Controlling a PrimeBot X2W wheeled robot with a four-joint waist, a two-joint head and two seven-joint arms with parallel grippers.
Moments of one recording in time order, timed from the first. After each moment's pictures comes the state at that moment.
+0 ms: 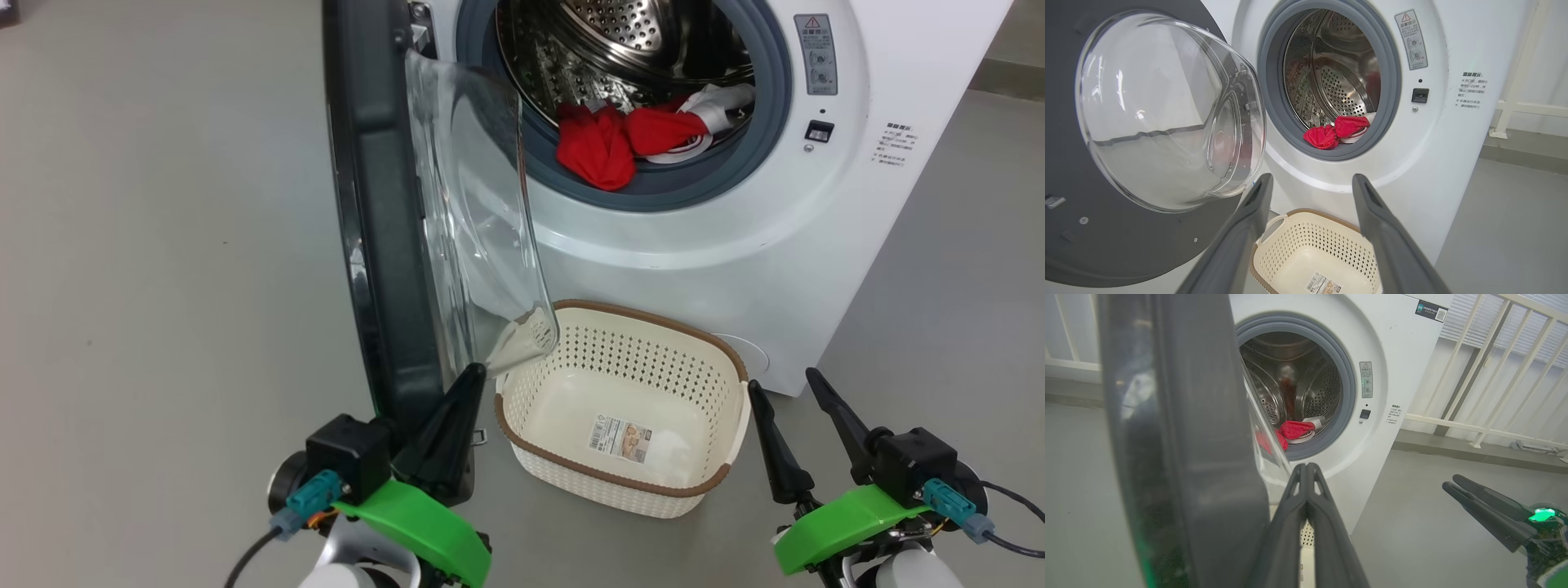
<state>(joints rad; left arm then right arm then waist) -0.26 0.05 -0.40 0.14 -0.40 0.00 -0.06 -0.11 -0.05 0.05 0.33 0.24 0.12 -0.26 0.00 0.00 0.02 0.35</state>
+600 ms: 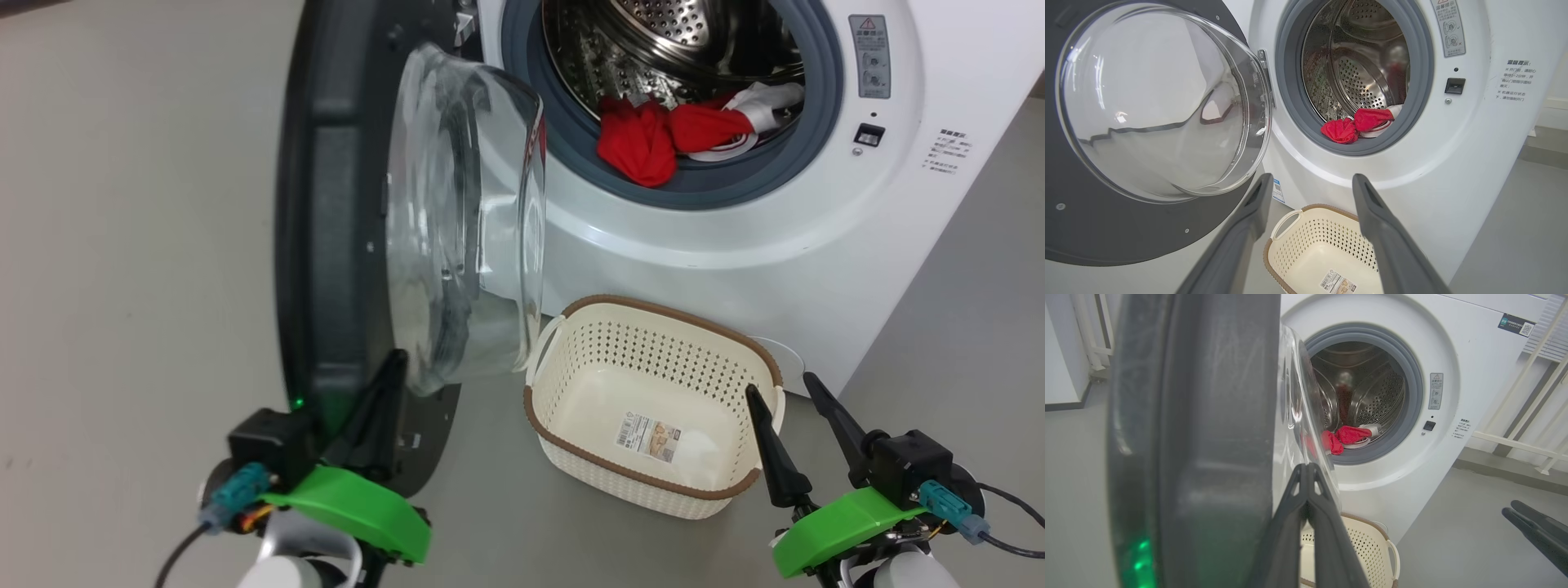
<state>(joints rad) -0.26 0.09 -0.31 0.15 -0.42 0.07 -0.06 -0.11 -0.05 0.05 0.35 0.25 0.12 -0.26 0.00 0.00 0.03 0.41</state>
